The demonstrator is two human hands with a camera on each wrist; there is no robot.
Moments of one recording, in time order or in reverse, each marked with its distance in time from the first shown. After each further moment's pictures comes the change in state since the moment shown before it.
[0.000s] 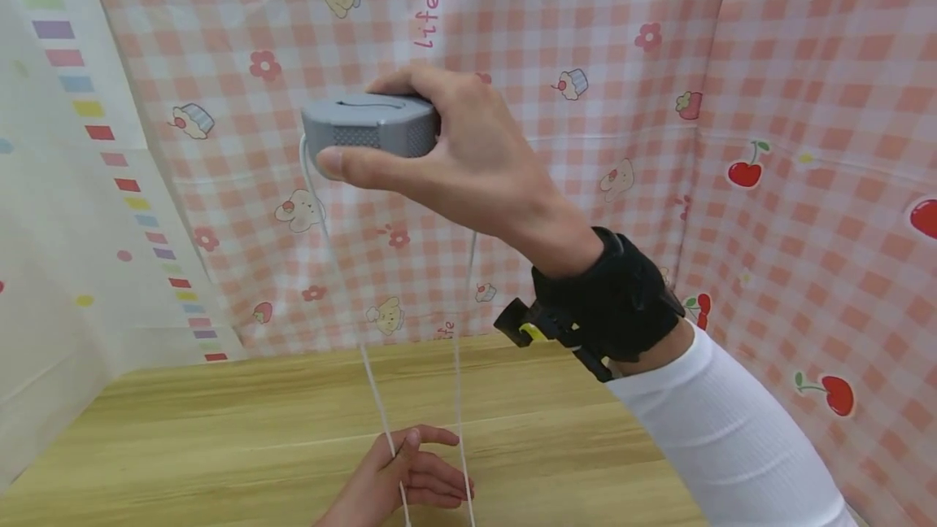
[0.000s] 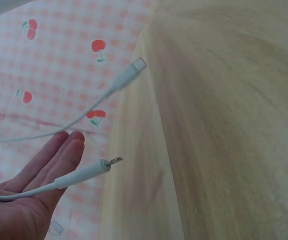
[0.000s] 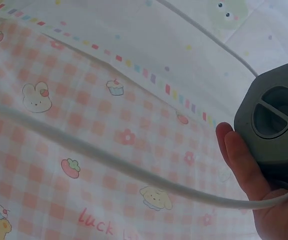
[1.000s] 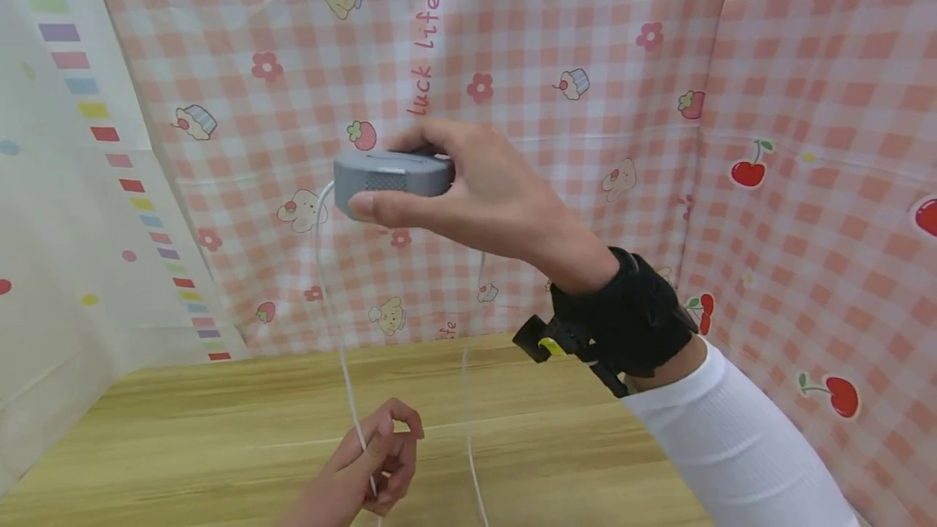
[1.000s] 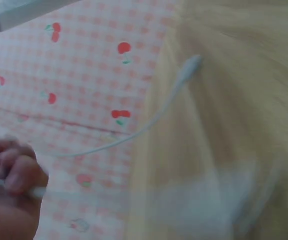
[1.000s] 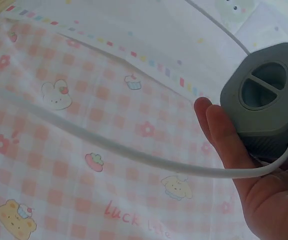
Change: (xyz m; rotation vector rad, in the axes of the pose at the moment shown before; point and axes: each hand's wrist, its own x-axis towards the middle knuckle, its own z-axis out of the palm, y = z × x) left_hand -0.012 0.034 -0.003 0.086 -0.004 0.186; right_hand -0.012 0.024 -0.001 -0.007 -0.190 0.127
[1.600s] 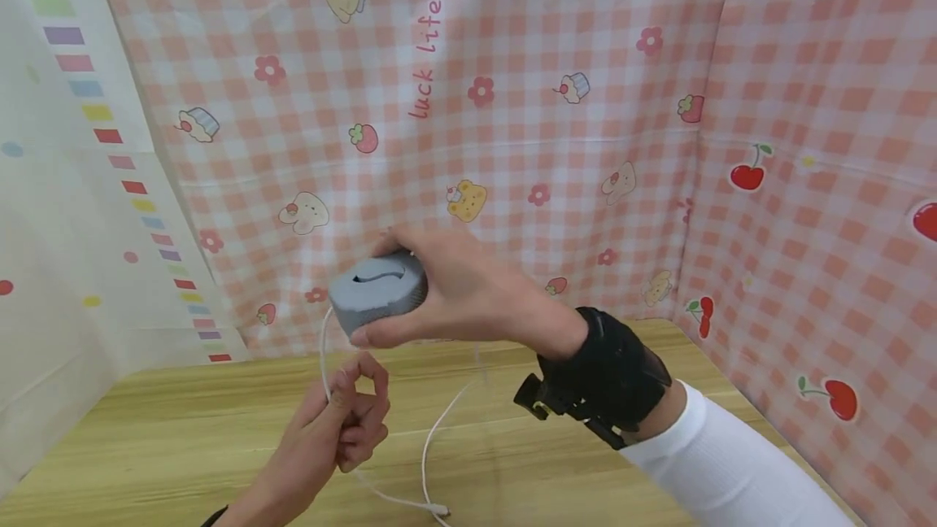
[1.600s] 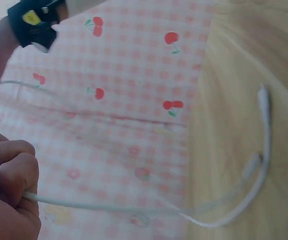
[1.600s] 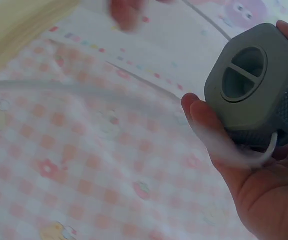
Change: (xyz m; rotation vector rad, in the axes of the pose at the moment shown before) left_hand 0.011 0.049 -0.013 0.070 0.079 0.061; right_hand -0.018 0.025 0.046 -0.033 -0.188 -0.173
